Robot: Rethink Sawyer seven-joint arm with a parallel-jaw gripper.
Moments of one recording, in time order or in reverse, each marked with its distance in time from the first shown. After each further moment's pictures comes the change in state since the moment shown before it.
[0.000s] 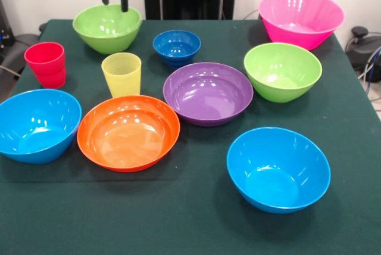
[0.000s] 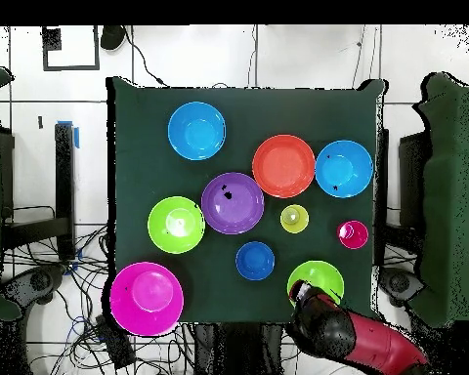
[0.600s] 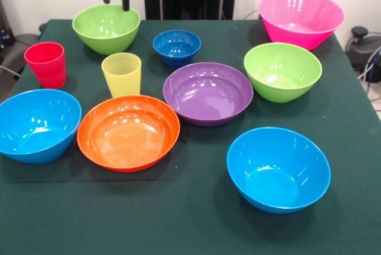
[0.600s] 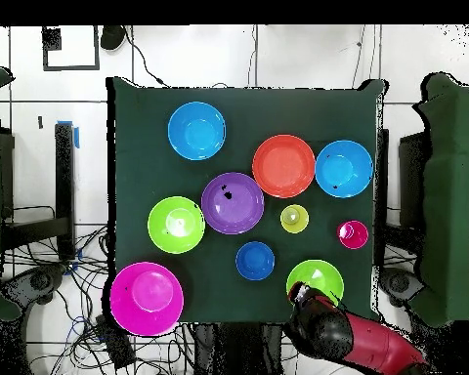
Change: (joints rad) arm 0.015 0.002 -0.014 0.000 -0.007 0.000 0.000
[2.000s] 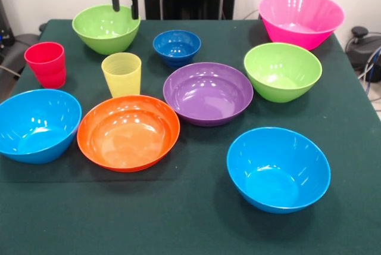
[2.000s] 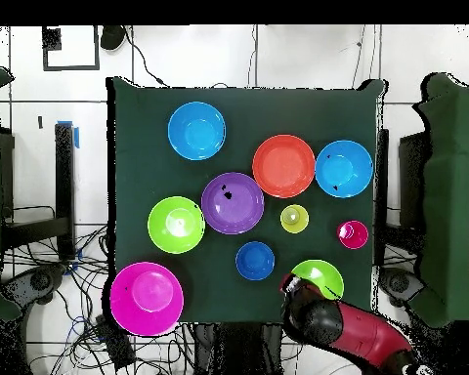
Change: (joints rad) arm 0.065 0.053 -0.018 -0.022 0.110 0.000 0.000
